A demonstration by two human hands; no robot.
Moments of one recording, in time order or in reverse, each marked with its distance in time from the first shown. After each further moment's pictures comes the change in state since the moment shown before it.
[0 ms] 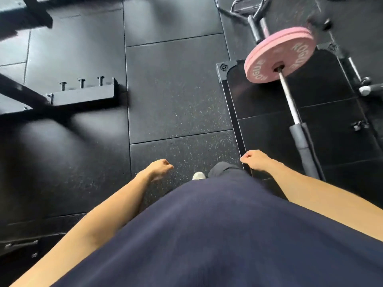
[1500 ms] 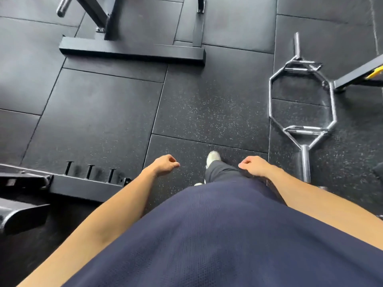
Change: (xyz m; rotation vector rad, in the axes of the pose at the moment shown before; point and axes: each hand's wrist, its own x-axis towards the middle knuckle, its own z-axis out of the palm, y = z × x) left_hand 0.567 0.187 -0.815 -0.353 0.105 -0.087; right_hand 0.638 -0.727 -0.504 -0.319 -0.100 -0.166
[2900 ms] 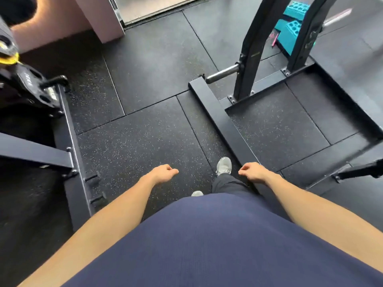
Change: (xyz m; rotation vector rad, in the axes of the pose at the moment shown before) left_hand 0.338 -0.084 -0.656 -0.735 0.225 -0.548; right_hand 0.516 -0.885 -0.290 -0.838 -0.309 -0.547
